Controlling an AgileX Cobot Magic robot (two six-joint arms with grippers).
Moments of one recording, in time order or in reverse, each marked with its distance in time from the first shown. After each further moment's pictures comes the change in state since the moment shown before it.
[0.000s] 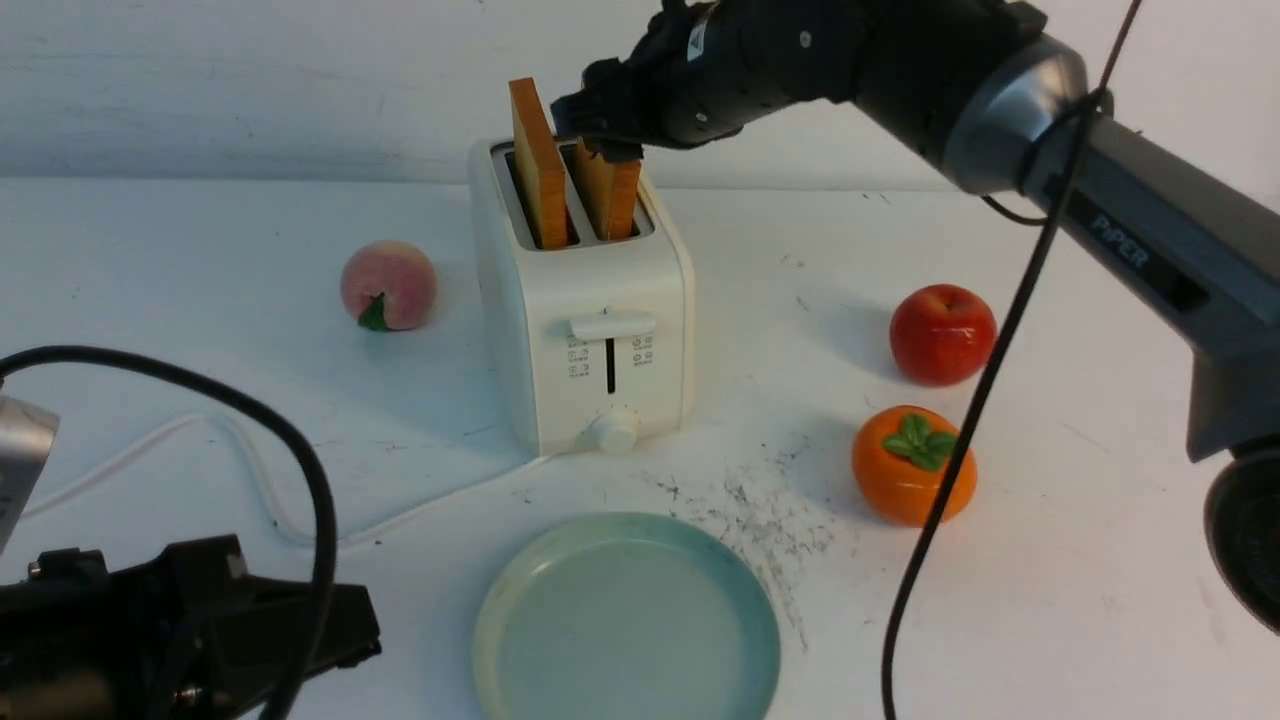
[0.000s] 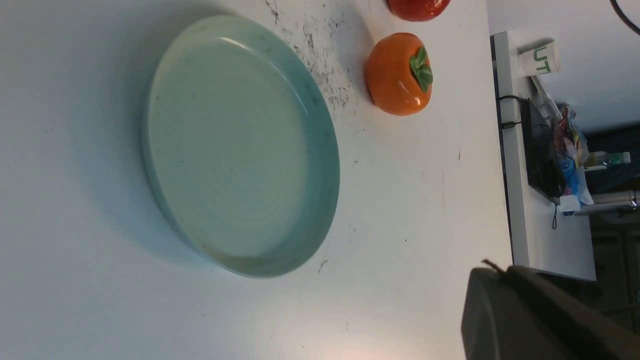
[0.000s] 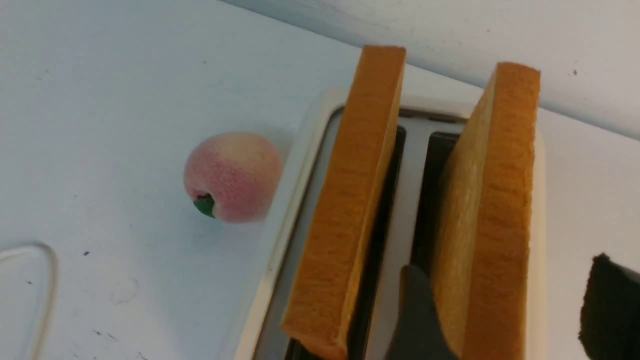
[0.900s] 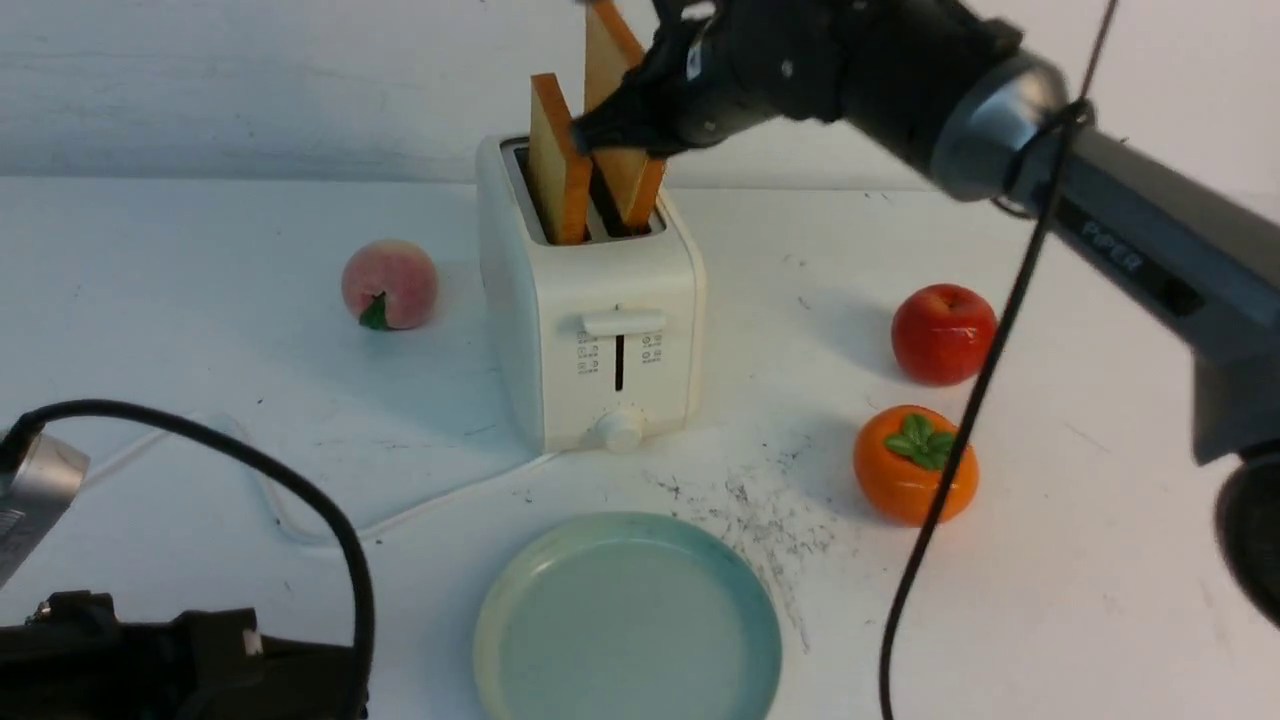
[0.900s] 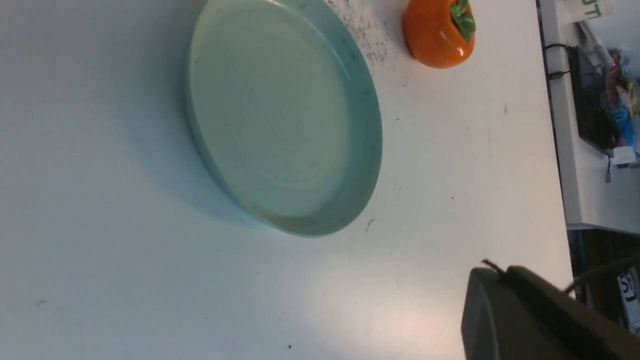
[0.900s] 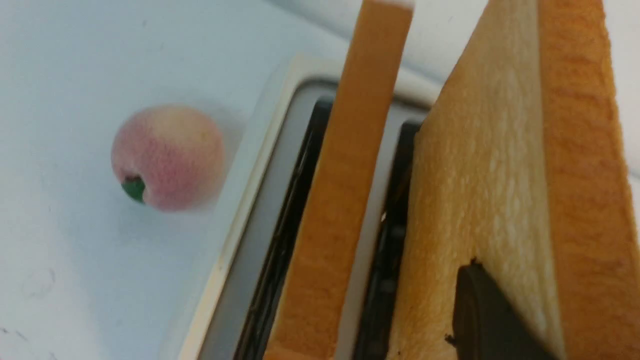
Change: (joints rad) right arm 0.007 -0.051 0.003 -0.176 0.010 0.020; left arm 0.000 0.000 0.000 0.120 0.065 0.000
